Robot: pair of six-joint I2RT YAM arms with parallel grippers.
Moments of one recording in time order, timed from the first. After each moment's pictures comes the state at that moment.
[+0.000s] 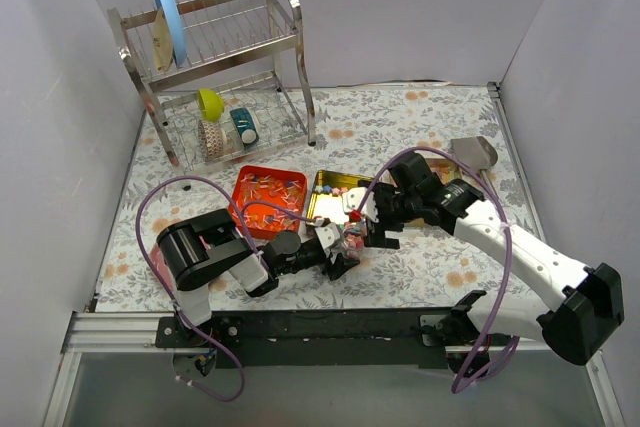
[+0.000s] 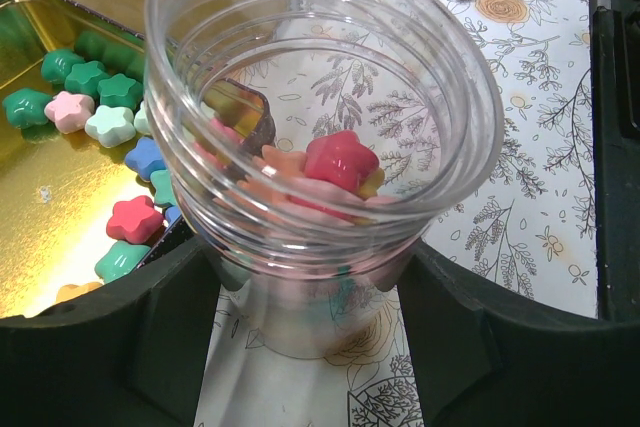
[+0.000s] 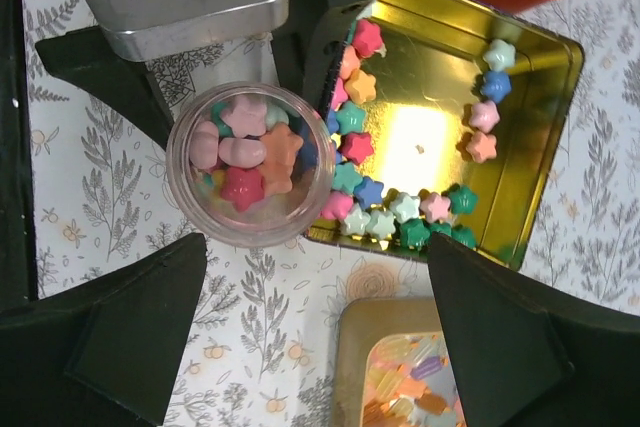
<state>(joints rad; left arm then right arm) -1.01 1.81 0.34 1.31 0.22 -0.01 0.71 1.15 0.98 -0.73 -0.45 -0.87</state>
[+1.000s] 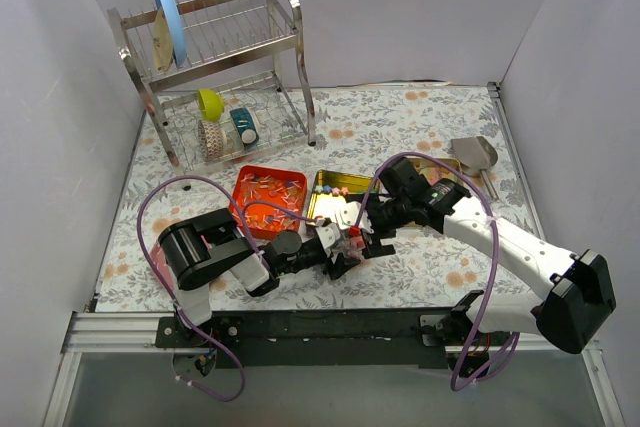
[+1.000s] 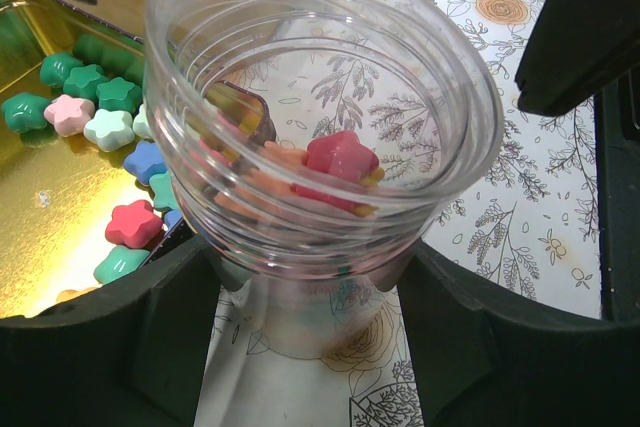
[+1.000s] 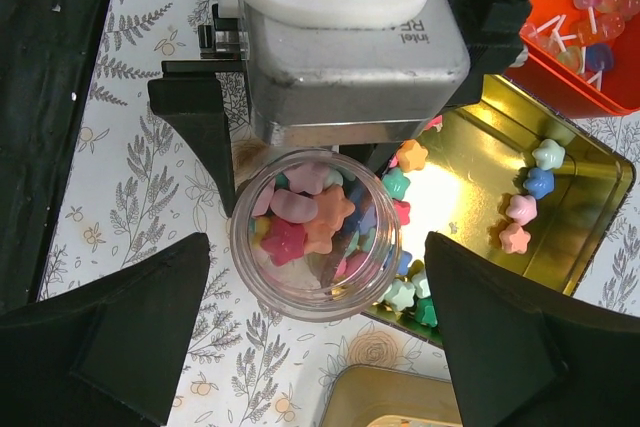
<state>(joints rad) -1.01 1.82 0.35 1.31 0.22 -0.01 0.76 1.24 0.98 -0.75 -0.60 -1.06</state>
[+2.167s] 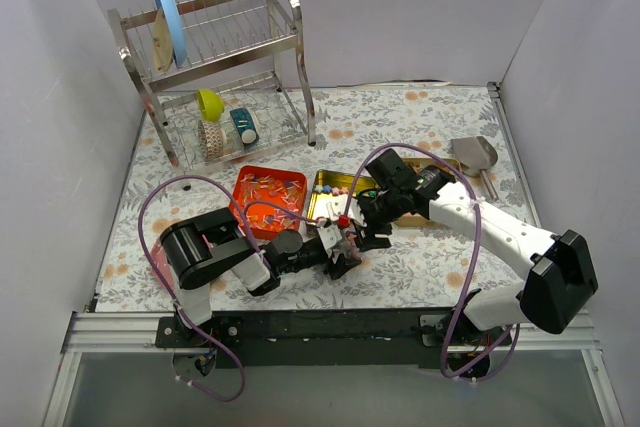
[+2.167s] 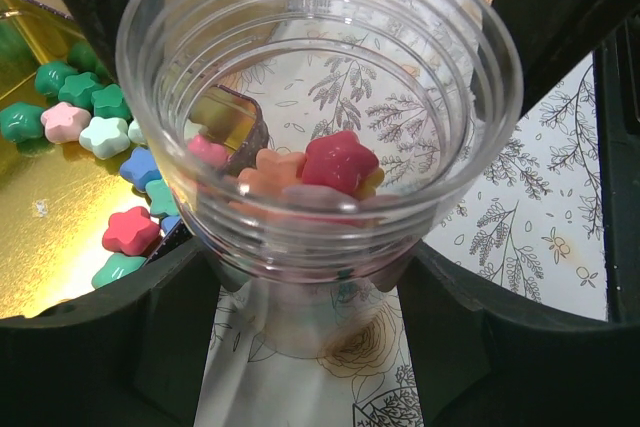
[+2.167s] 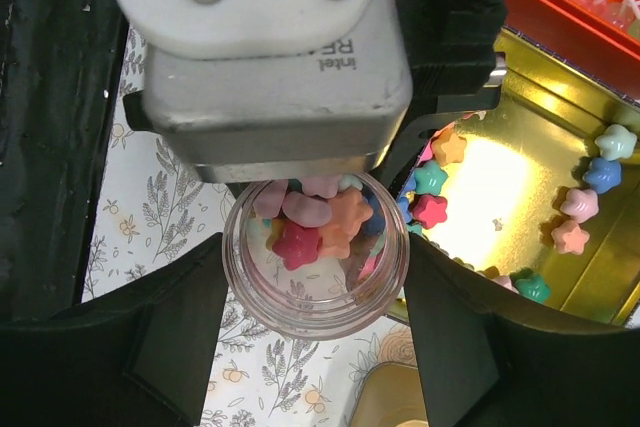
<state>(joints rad) -1.01 1.83 0.36 1.31 0.24 0.02 0.75 1.36 1.08 -0.86 -0.60 -1.03</state>
